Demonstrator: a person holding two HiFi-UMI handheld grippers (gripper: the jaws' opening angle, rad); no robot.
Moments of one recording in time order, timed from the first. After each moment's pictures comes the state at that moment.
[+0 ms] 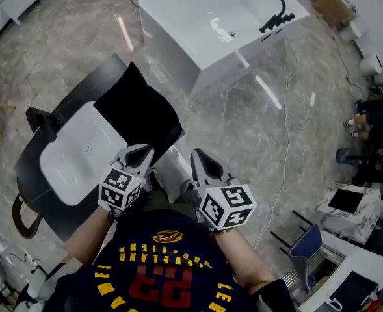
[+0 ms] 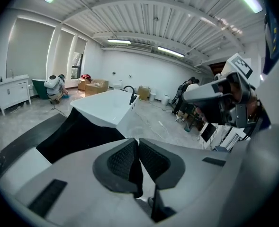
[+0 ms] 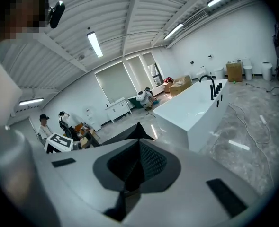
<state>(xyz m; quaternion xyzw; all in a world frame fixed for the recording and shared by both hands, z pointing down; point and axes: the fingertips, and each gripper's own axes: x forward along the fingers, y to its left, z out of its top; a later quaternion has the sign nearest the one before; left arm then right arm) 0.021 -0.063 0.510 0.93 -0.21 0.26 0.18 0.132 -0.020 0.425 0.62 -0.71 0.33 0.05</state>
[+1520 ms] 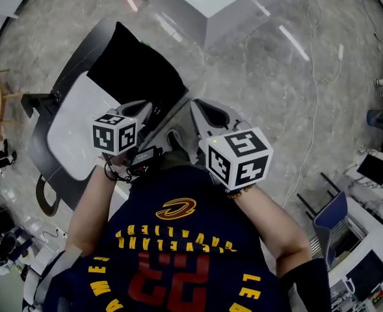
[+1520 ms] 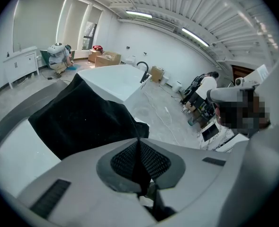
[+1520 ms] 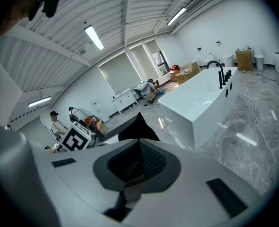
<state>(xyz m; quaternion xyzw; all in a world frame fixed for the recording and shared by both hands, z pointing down) 0.038 -0.088 0.584 0.85 -0.23 0.37 0.31 0.160 -0.039 0.471 0.56 -0.73 0.37 0.08</state>
